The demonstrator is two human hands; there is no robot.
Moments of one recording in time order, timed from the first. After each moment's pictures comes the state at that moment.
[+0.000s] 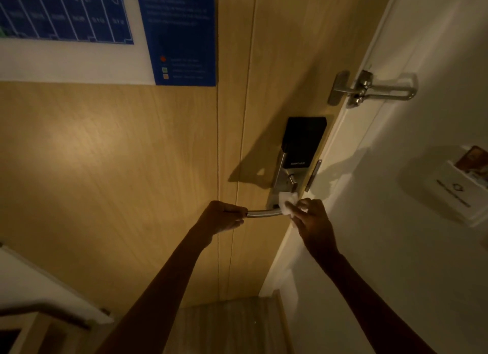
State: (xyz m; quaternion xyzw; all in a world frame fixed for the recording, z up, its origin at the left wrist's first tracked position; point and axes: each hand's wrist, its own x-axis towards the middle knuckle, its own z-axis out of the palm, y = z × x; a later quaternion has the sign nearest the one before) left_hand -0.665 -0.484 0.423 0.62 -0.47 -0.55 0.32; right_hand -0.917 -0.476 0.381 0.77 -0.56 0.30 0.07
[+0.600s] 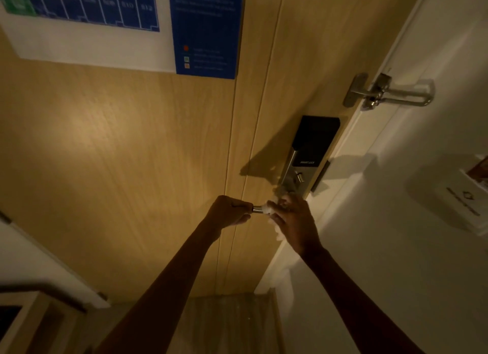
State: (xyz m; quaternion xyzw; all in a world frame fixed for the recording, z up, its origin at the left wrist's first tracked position) left_hand -0.668 -0.480 0.417 0.62 -0.46 -0.53 0.36; right_hand -0.874 -0.480 0.384 0.83 -0.52 0.21 0.07
